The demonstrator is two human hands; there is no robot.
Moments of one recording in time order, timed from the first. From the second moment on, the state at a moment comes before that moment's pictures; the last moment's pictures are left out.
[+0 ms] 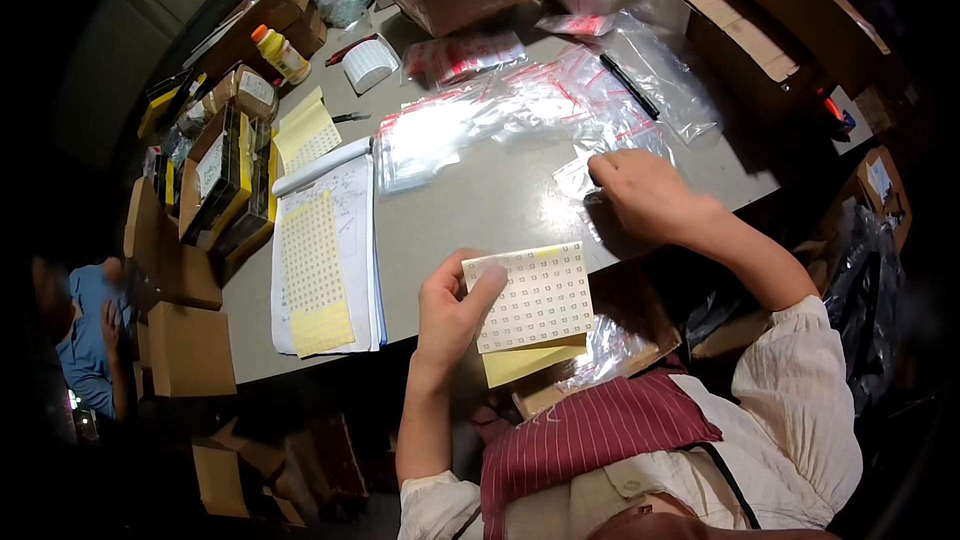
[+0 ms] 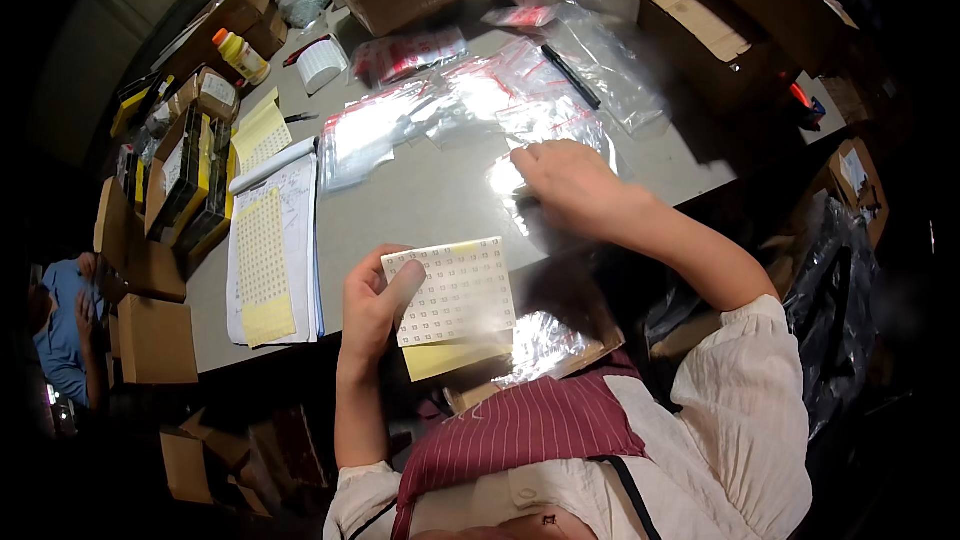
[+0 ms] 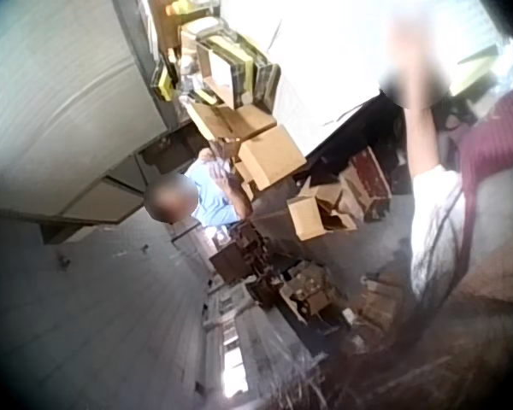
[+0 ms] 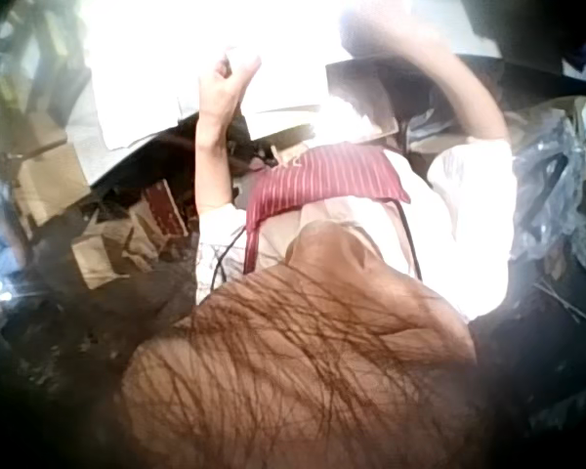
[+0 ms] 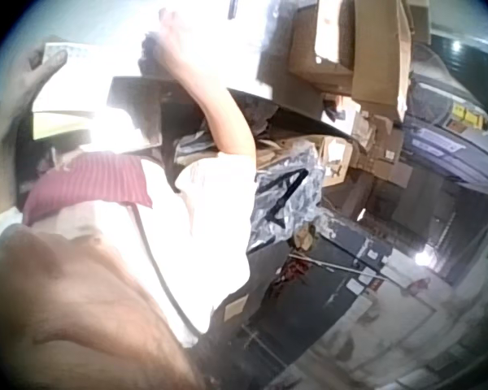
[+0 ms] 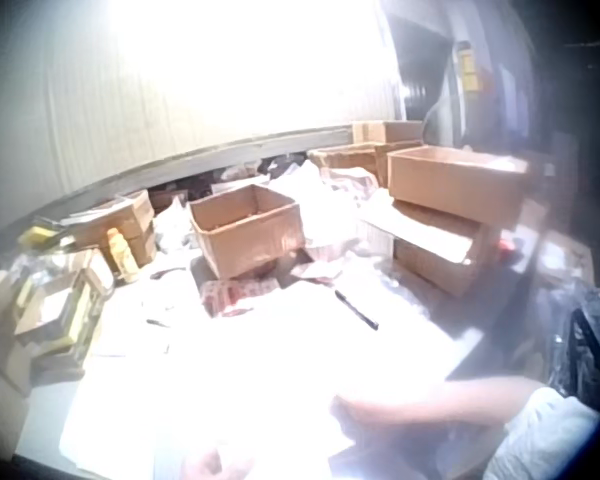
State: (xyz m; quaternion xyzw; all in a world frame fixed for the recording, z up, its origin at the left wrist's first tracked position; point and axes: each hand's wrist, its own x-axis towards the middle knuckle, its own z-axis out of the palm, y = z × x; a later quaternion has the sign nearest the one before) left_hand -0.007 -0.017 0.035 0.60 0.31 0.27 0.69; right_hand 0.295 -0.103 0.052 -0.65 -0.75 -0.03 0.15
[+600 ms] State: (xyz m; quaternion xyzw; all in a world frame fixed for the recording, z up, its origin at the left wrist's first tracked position) left_hand 0.007 -0.042 0.046 0.65 0.33 0.31 0.60; right_hand 0.252 -0.138 0.082 -0.55 -0.79 0.09 0.25
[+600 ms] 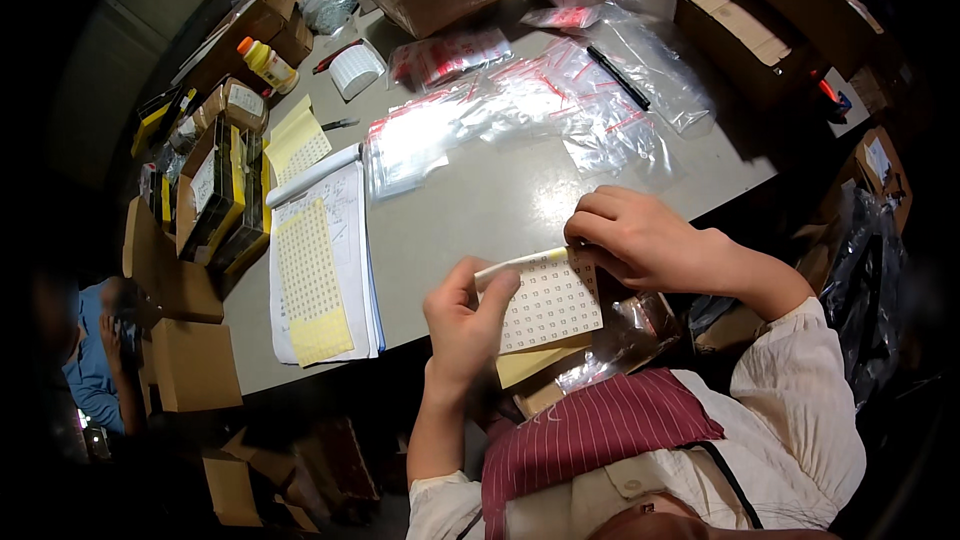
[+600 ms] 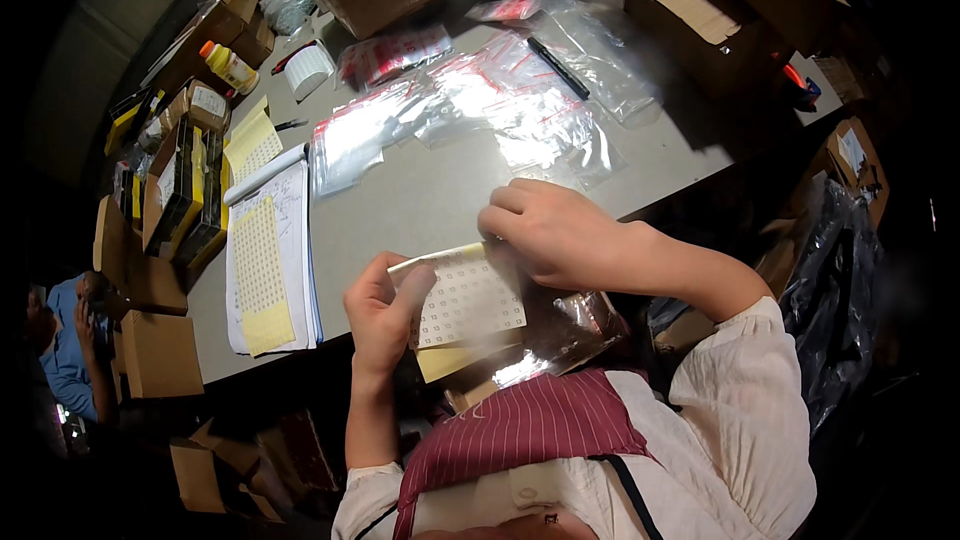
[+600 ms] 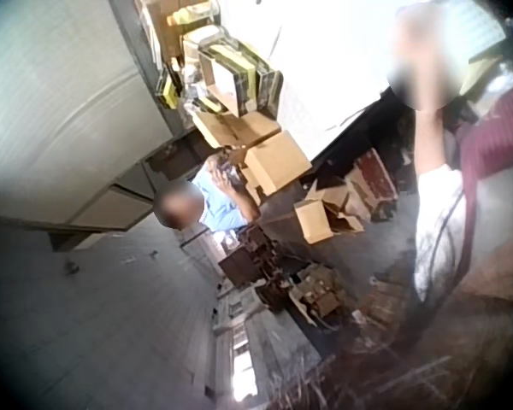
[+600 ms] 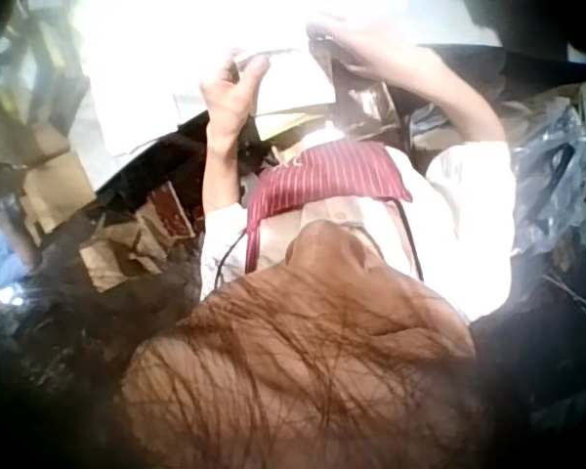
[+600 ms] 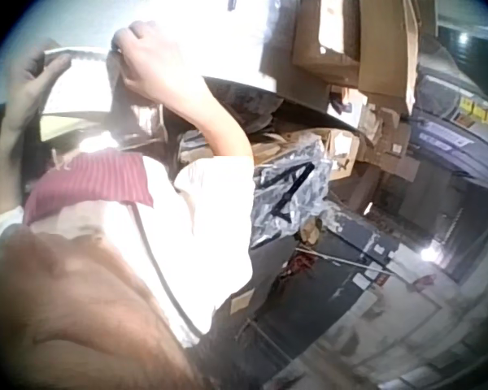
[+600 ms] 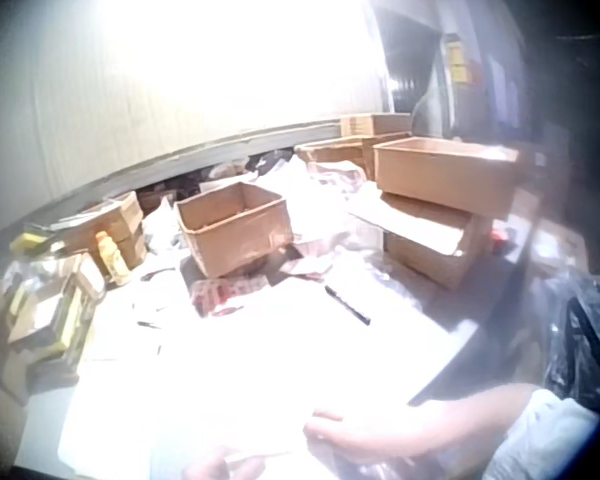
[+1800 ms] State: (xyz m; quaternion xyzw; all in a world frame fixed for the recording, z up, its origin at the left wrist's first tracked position) left_hand -0.002 0.003 0.027 0.49 0.29 0.32 0.76; right_hand 0.343 -0.118 0.079 -0.65 -0.68 0.32 0.06
